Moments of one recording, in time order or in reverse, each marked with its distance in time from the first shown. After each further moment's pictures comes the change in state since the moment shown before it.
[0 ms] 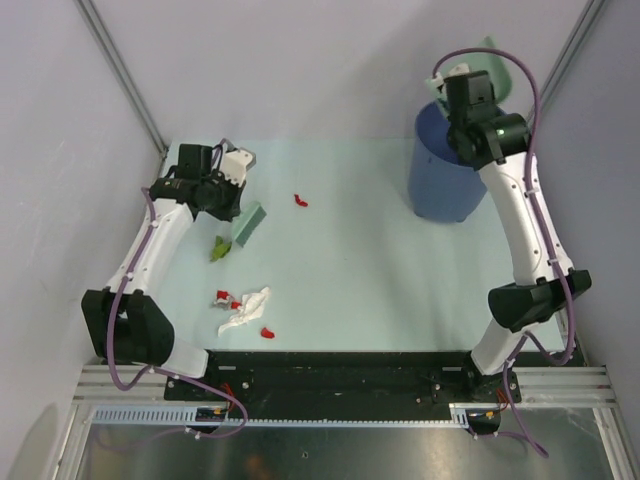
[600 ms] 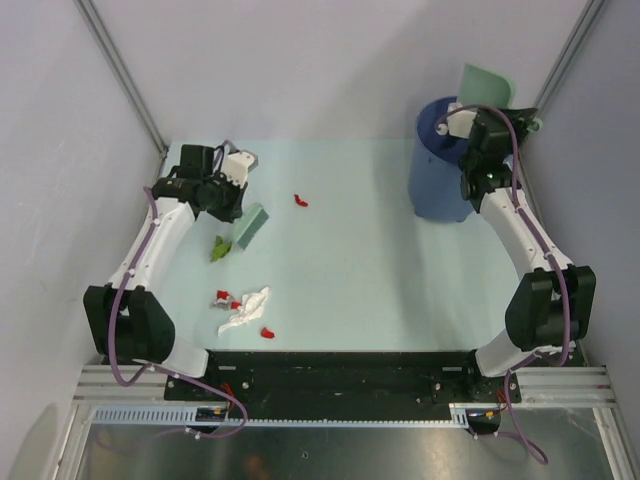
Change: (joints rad) left arm 0.000 0.016 -0.009 -0.001 0.019 0.010; right arm -0.204 -0.174 -0.816 1.248 0.031 -1.267
